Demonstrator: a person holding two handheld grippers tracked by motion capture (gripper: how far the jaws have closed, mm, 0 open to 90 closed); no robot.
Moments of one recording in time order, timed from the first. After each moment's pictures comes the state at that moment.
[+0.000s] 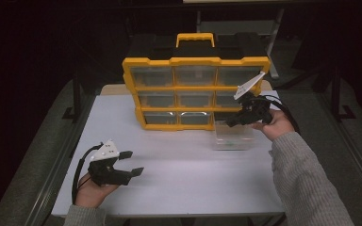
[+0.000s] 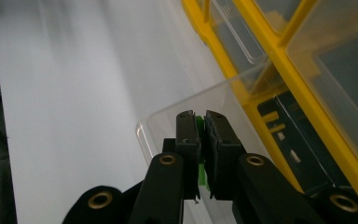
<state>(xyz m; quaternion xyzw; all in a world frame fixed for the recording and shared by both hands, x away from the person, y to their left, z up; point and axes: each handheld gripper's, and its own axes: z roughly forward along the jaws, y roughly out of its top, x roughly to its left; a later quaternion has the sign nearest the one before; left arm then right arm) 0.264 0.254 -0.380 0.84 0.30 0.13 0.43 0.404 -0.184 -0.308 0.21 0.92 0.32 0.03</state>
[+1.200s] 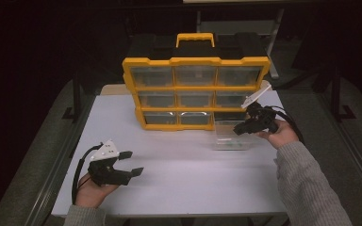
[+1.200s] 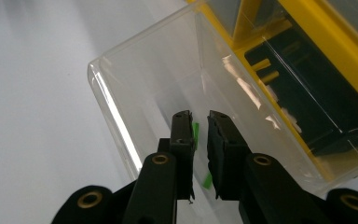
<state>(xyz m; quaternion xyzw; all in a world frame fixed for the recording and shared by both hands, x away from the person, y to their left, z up) 0.264 0.255 -0.380 0.84 0.30 0.13 0.42 0.403 -0.210 -0.350 0.27 0.92 0.30 0.02</state>
